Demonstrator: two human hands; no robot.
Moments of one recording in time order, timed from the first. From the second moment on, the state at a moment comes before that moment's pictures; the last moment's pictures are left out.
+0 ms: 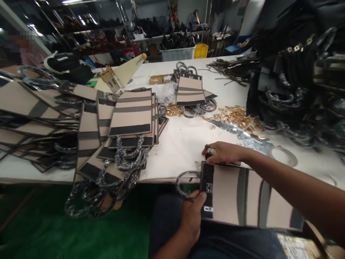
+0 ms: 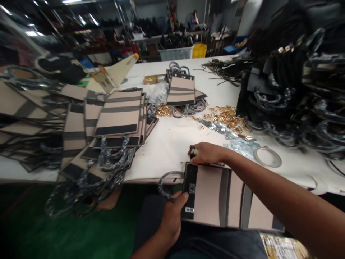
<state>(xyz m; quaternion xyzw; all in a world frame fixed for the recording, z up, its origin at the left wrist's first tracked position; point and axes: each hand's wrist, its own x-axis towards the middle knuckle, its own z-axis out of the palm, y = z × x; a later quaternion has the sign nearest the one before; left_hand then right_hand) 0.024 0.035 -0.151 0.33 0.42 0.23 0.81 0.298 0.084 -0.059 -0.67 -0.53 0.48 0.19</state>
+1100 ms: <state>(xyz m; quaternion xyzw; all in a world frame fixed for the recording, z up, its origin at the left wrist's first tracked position) 0.051 0.033 -0.124 0.25 0.48 0.29 0.79 0.246 -0.055 -0.040 -0.79 -0.53 -0.04 0.31</state>
